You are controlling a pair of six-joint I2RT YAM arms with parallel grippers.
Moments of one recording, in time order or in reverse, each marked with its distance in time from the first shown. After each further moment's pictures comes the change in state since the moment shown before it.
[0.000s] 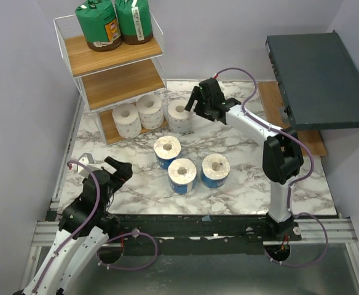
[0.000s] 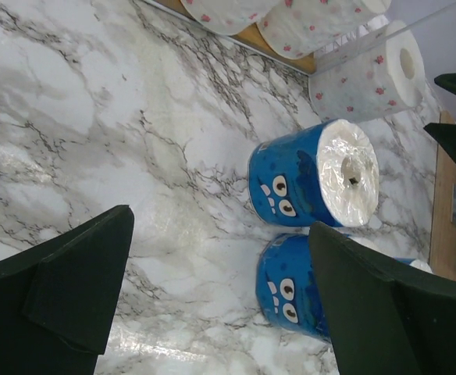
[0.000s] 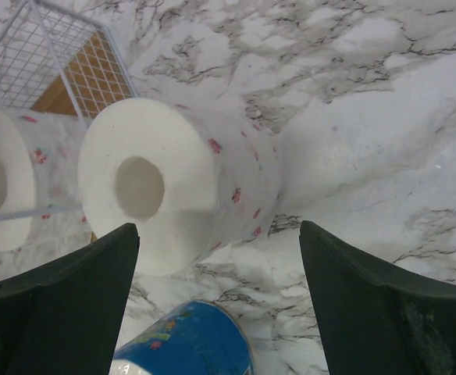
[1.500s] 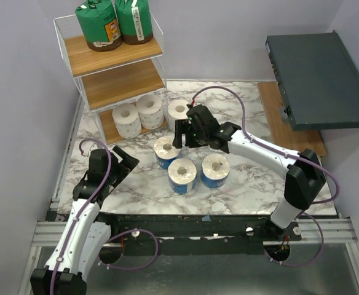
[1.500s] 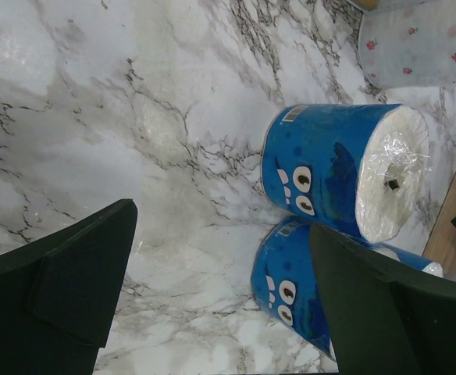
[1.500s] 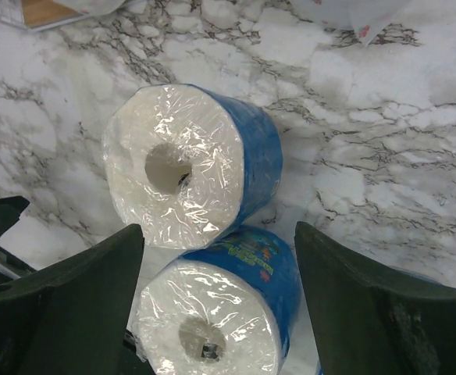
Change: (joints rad) left arm 0.348 0.416 0.005 0.206 0.449 0.061; right arm 0.236 -0.306 -0.290 -0.071 -0.082 -0.183
